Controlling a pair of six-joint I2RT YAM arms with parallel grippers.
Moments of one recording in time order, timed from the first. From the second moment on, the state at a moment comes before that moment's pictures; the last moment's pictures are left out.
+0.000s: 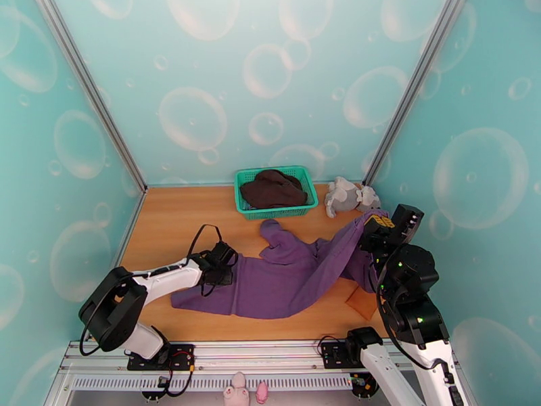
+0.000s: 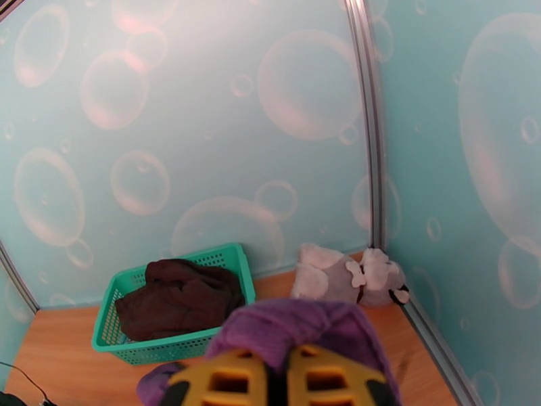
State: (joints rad) left arm -0.69 1.55 0.80 -0.47 -0.11 -0.55; right arm 0.13 0.55 0.87 -0.32 0.28 0.16
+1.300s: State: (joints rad) left arm 0.17 1.53 0.91 -0.53 -0.62 -0.65; right arm 0.13 0.41 0.73 -0.40 0.25 0.22
